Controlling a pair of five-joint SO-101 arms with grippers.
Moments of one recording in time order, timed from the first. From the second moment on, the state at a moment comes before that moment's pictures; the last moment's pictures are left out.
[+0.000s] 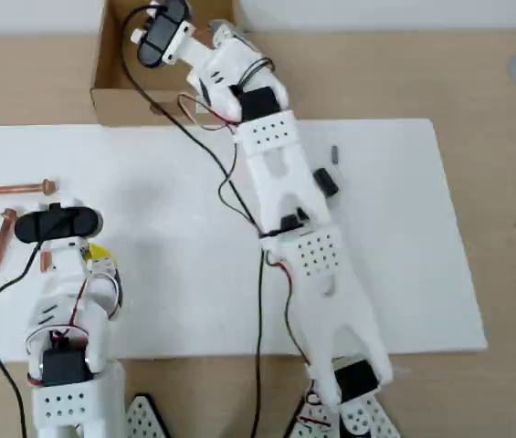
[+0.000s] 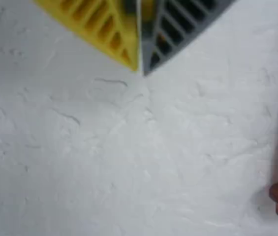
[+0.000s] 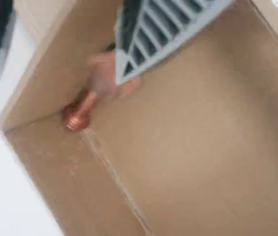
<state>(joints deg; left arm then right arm) -11.3 -104.1 96.4 52.5 -10.2 -25.1 65.5 -80.0 46.2 33.1</state>
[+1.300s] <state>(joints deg) -11.3 -104.1 96.4 52.5 -10.2 -20.5 46.3 -93.1 101.1 33.3</state>
